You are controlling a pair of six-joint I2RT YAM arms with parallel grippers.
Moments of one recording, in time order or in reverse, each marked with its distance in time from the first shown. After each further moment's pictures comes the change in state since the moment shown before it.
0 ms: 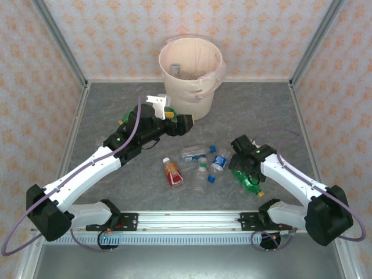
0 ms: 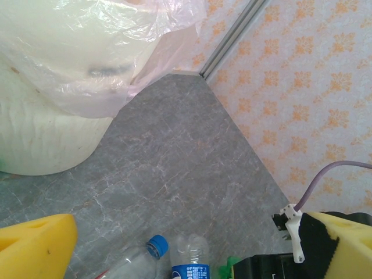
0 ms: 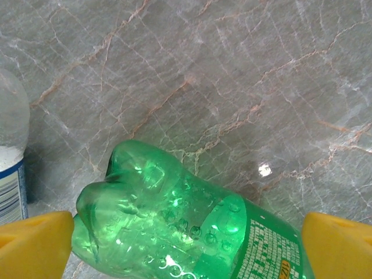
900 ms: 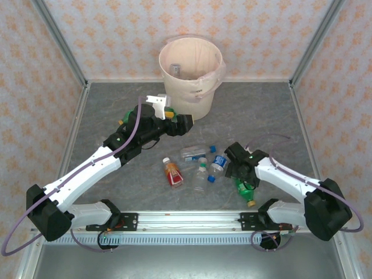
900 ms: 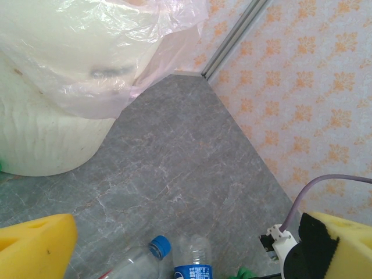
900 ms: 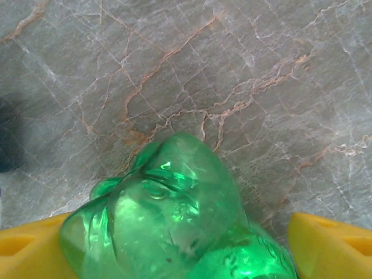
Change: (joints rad) left arm 0.000 0.000 0.000 -0.001 -0.007 0.006; right arm 0.093 0.053 -0.073 0.075 -0.035 0.058
